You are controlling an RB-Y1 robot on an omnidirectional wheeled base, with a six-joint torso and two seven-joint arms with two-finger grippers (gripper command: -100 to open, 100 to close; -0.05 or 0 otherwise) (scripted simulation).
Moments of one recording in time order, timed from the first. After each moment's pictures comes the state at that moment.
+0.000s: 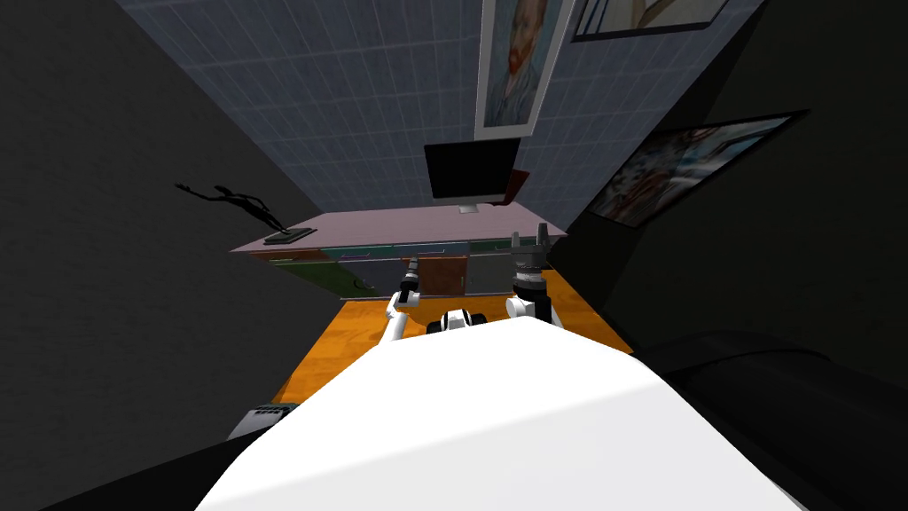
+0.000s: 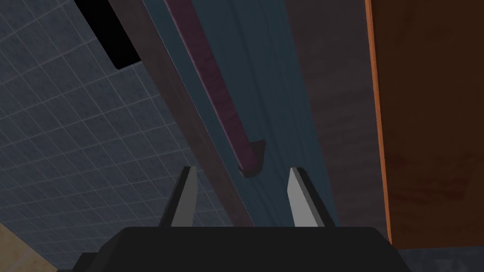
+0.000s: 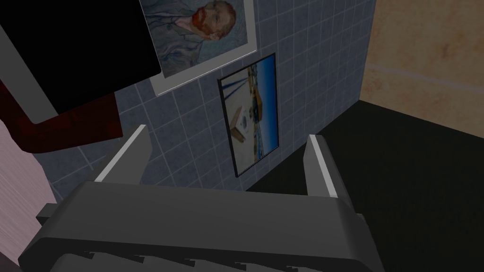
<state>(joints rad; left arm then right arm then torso) -0.14 0.09 -0.02 -1.25 -0.16 -0.42 -0.14 0.49 0.01 0.02 -2.25 -0.01 -0.58 -0.17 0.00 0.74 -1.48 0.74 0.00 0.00</state>
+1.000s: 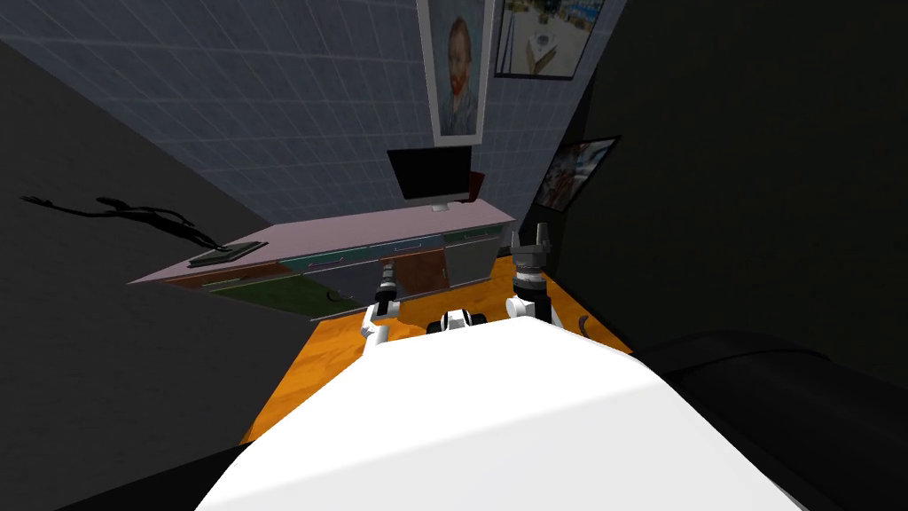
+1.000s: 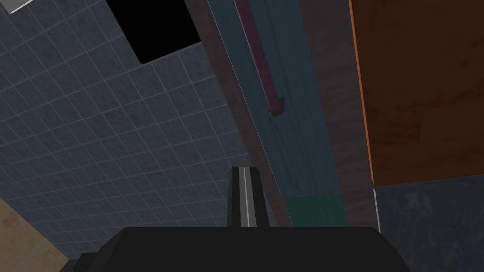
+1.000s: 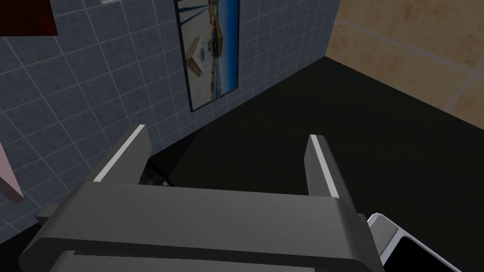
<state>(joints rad) -0.01 0.12 0.23 -1.37 -0.34 -0.42 0.08 0.49 0.01 0.02 -2.25 -0.01 -0.58 -0.17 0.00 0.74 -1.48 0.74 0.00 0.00</state>
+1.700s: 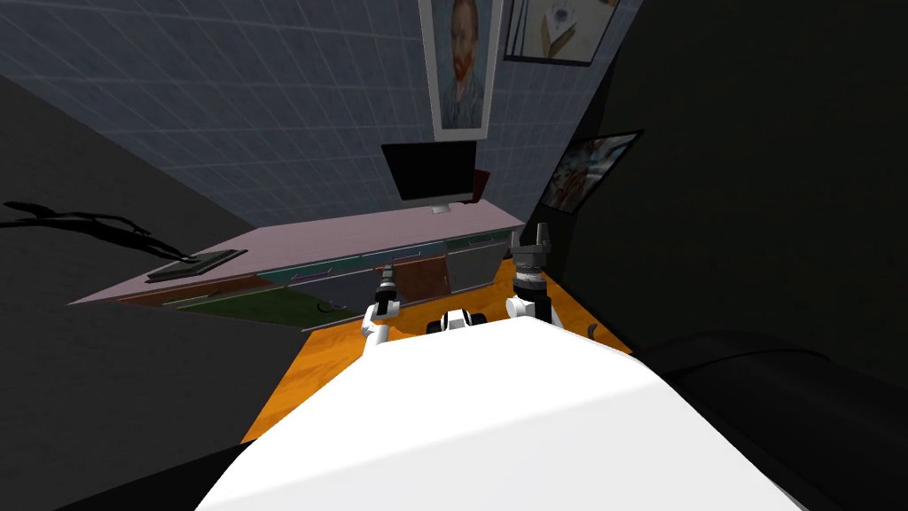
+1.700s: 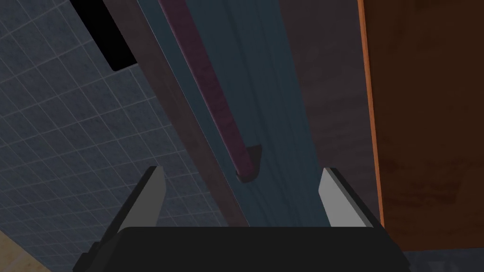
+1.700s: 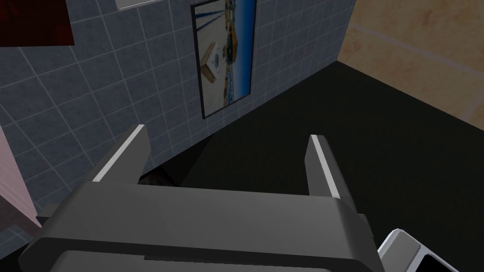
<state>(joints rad) -0.02 0.12 0.24 -1.35 -0.34 -0.42 0.07 0.49 0.01 0.02 -2.25 -0.01 -0.58 -0.17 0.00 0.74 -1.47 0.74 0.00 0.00</state>
